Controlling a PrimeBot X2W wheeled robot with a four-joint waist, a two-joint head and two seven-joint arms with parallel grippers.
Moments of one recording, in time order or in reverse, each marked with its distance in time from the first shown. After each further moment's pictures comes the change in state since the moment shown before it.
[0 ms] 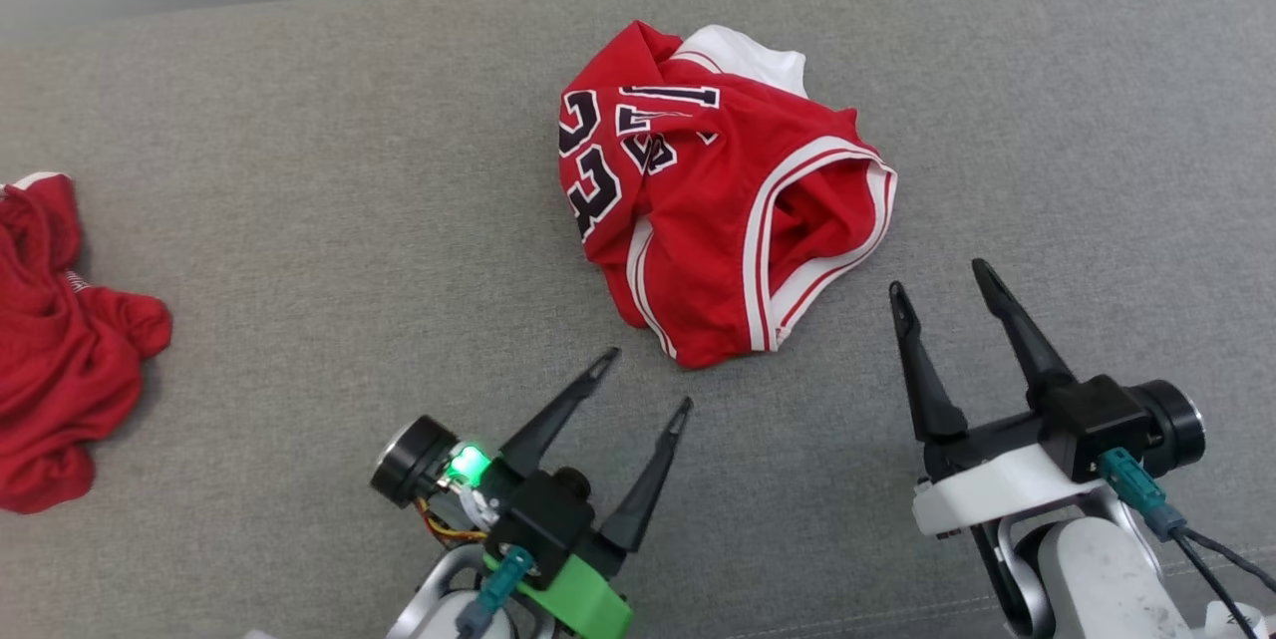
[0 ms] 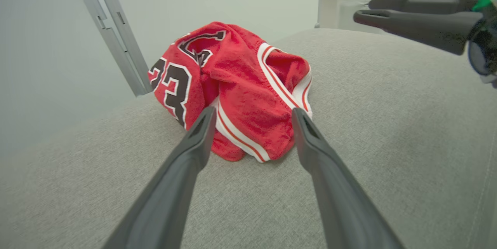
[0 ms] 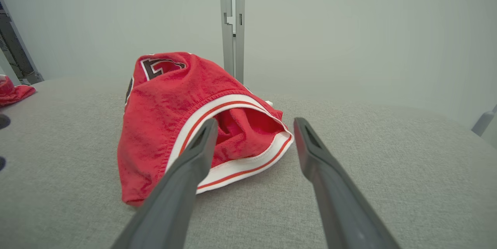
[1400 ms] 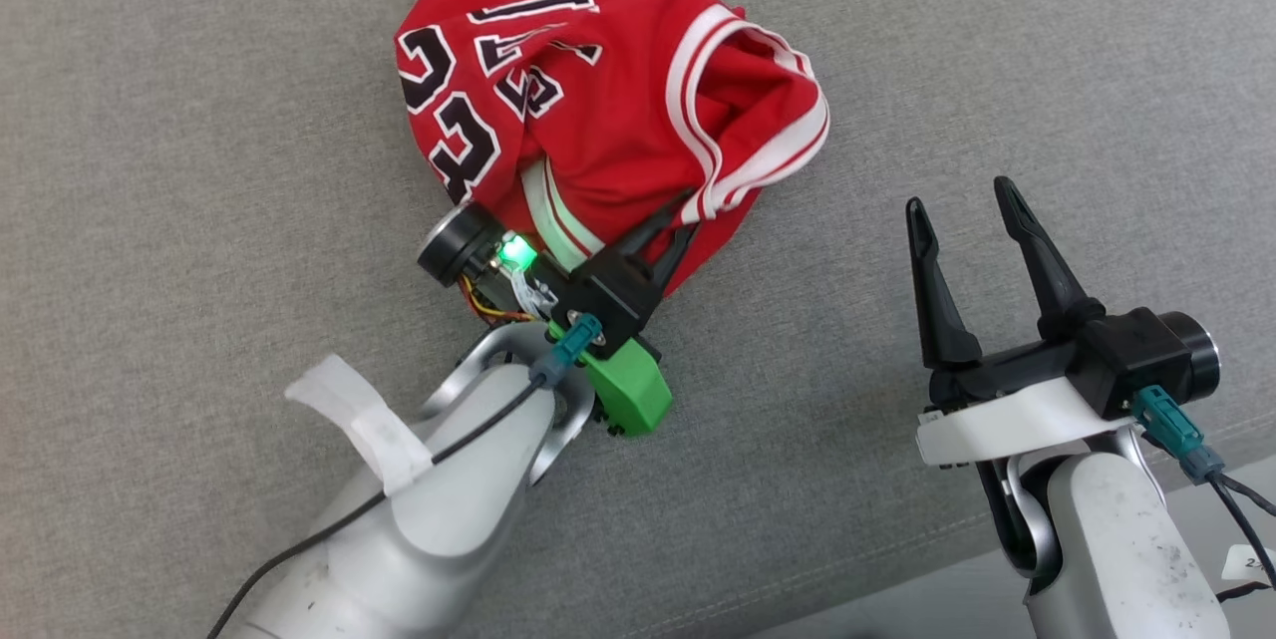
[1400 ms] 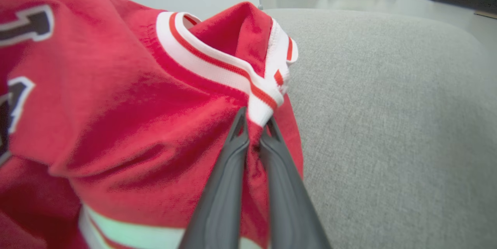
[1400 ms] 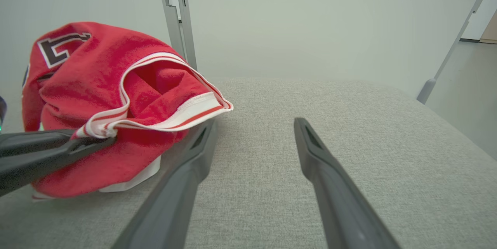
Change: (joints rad) left arm -0.513 -0.039 -0.221 0.406 -0.109 0.027 0.000; right arm -0.110 -0.001 -0.016 -0.016 0.064 0.000 0.000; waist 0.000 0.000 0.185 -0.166
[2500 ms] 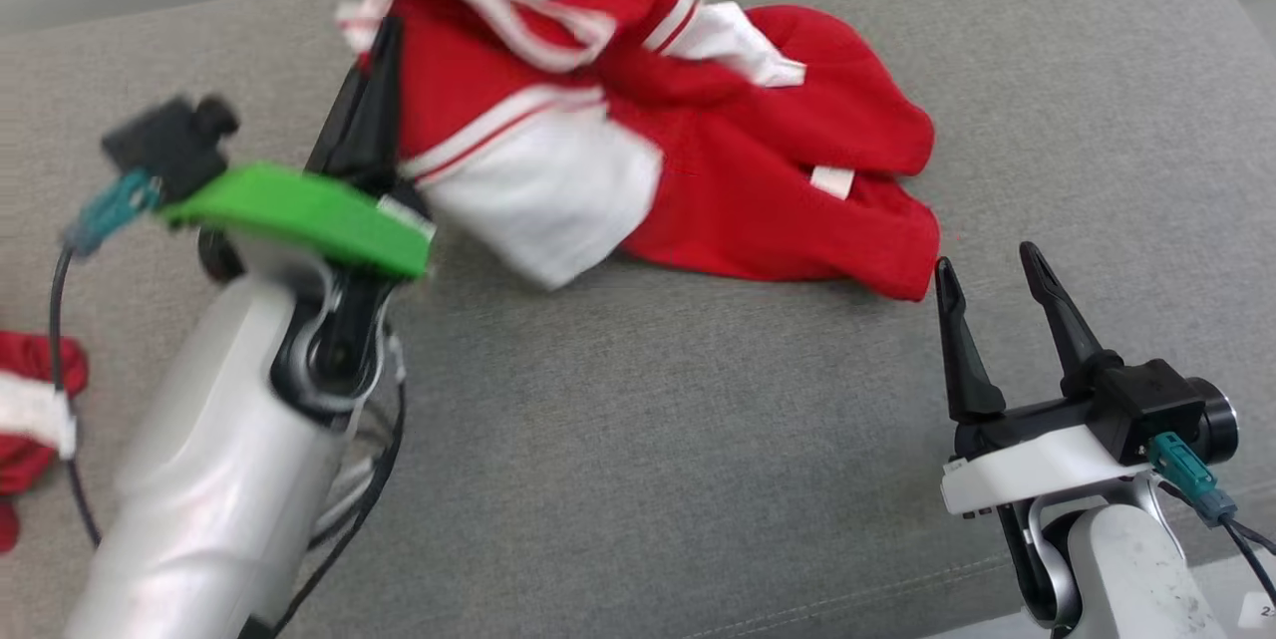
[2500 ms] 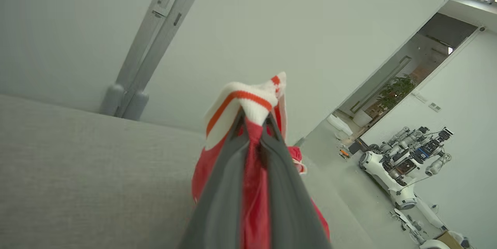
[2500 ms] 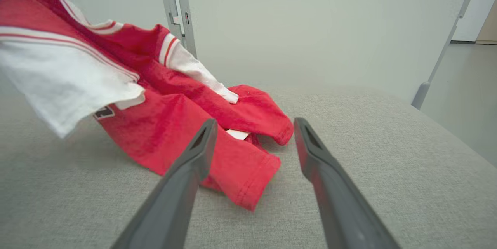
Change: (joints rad) left arm -0.066 0.175 0.208 -0.144 -1.028 0.045 0.042; right arm 0.091 0.000 -0.046 0.017 0.012 0.000 0.000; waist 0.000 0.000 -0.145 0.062
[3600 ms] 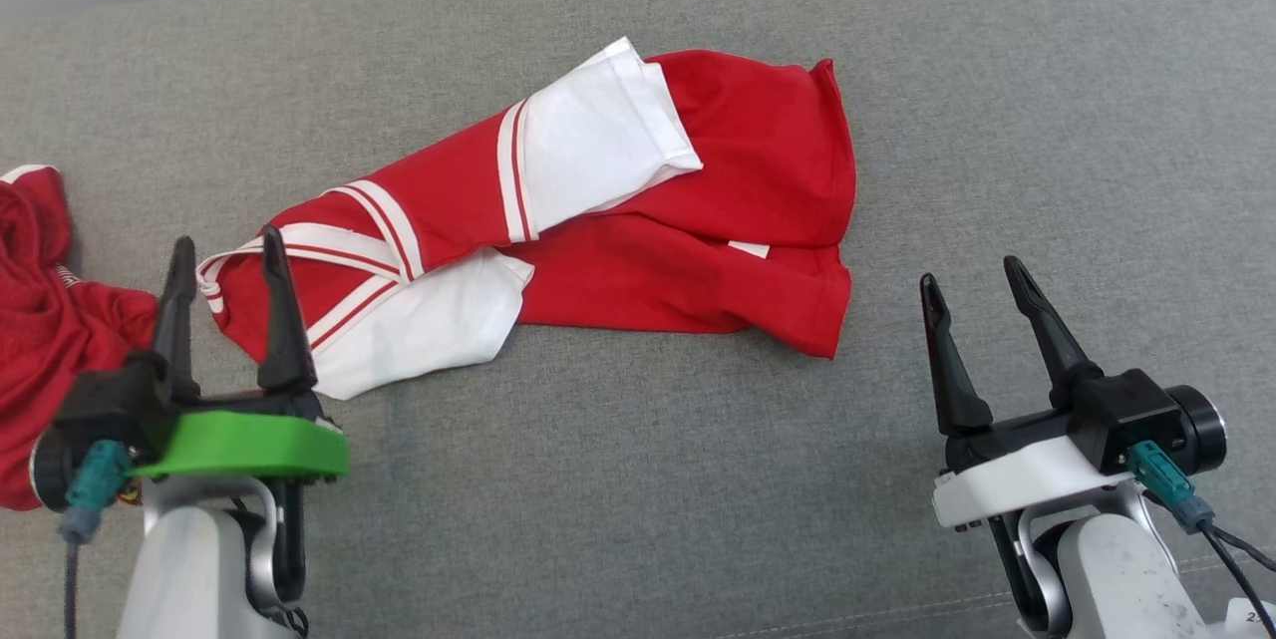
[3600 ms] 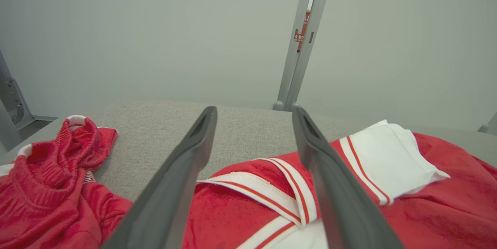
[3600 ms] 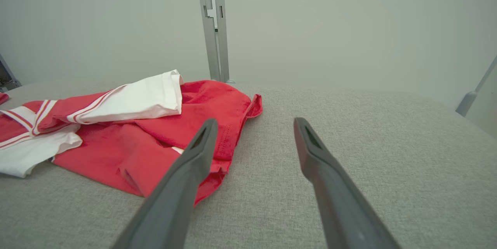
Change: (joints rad) left arm 0.488 -0.131 0.544 -0.199 0.821 -0.002 -0.042; right arm 0.010 0.000 0.014 0.017 -0.035 0.000 0.000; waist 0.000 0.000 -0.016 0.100
